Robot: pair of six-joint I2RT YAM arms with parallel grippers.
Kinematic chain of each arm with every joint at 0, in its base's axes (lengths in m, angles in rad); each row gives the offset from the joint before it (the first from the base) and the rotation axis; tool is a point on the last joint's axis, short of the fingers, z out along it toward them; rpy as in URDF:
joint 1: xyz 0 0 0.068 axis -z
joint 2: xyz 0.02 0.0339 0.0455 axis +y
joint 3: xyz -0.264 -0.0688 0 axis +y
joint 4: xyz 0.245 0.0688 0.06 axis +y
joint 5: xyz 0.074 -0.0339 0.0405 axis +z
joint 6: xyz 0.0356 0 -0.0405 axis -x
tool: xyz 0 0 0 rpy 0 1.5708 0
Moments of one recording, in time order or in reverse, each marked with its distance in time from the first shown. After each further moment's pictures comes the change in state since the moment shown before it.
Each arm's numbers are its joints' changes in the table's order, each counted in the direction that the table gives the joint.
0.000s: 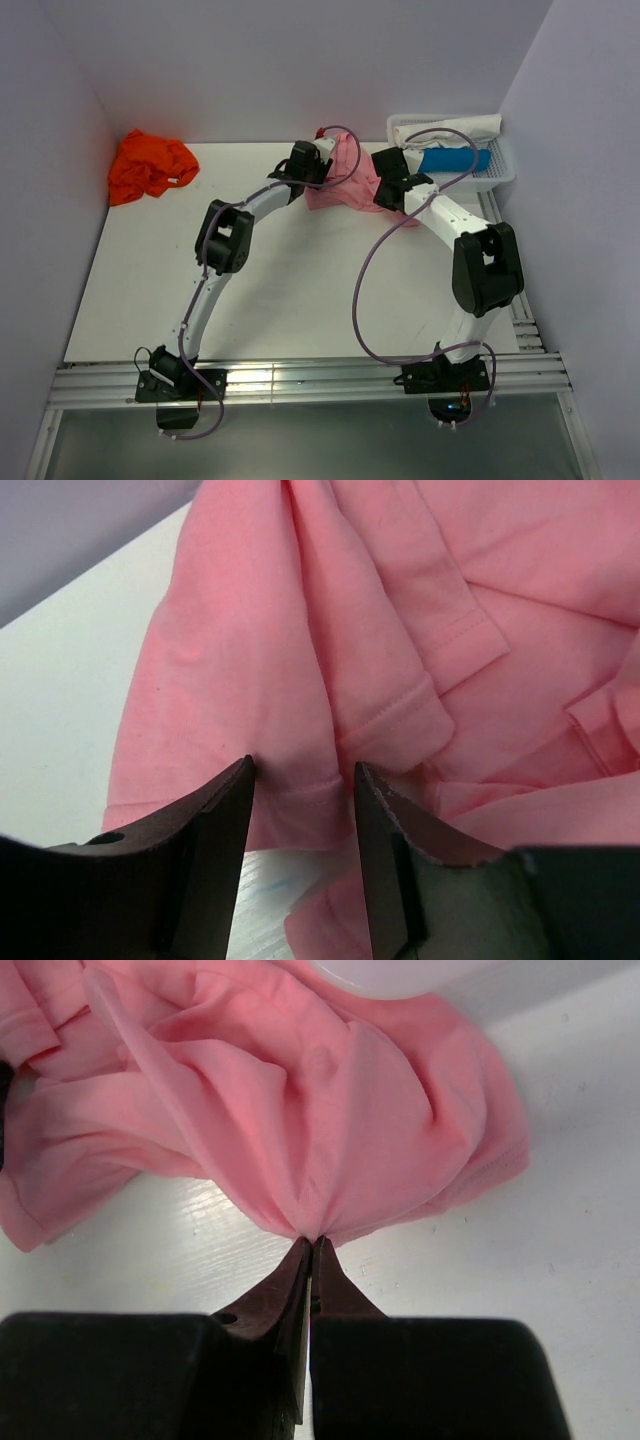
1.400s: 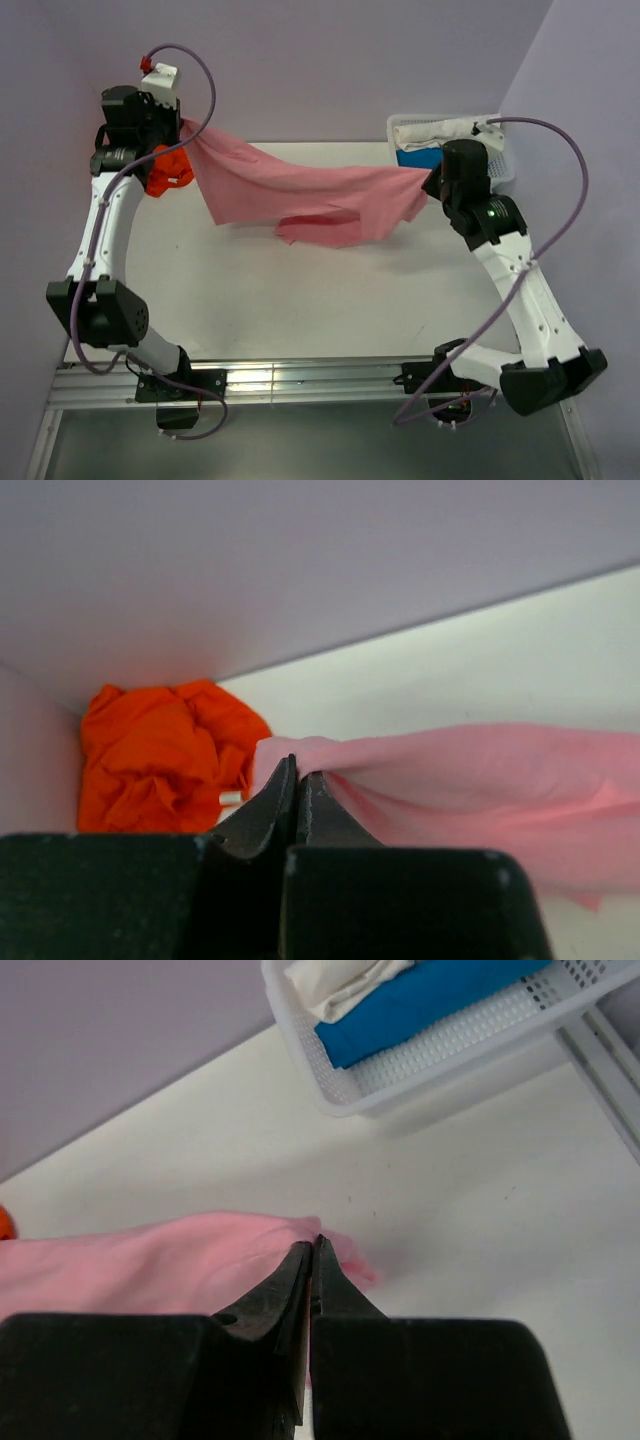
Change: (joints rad) left arm -0.520 -0.980 0.436 0.320 -0.238 -0.045; right arm 0.047 -0.560 -0.047 0.211 -0.034 0.043
